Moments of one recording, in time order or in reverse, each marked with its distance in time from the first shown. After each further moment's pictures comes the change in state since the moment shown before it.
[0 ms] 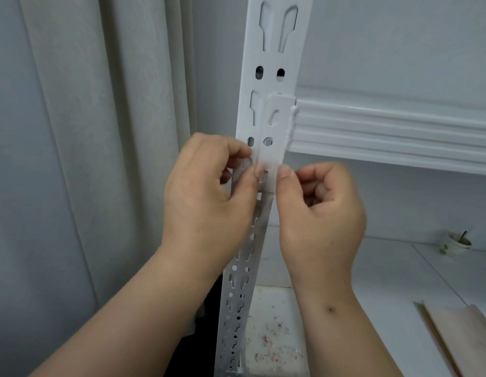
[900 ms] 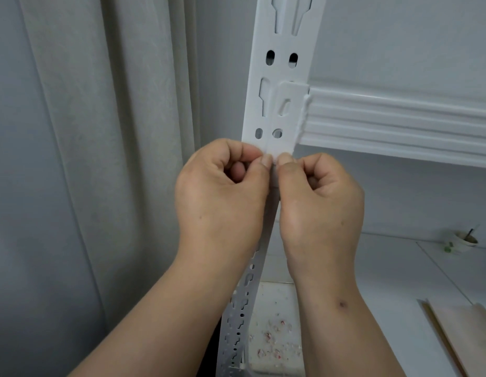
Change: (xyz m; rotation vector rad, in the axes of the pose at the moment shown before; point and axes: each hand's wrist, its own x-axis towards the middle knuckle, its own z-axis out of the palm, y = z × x) left_hand -0.001 0.023 0.007 -0.319 0.008 -0.526; right_hand 0.004 -0.009 0.009 0.097 -0.110 0.153
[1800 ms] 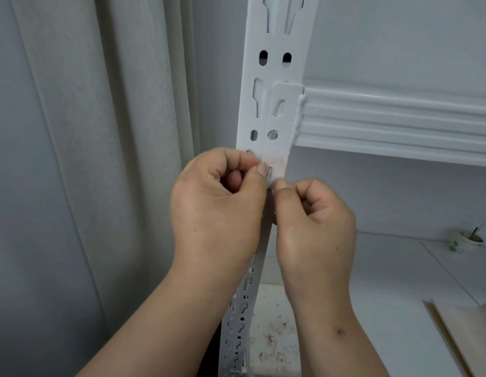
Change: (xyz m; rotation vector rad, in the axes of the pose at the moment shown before) left_hand -0.002 -0.003 0.000 0.024 0.006 0.008; right_hand -0.012 0.010 -0.005 -0.010 -0.061 0.087
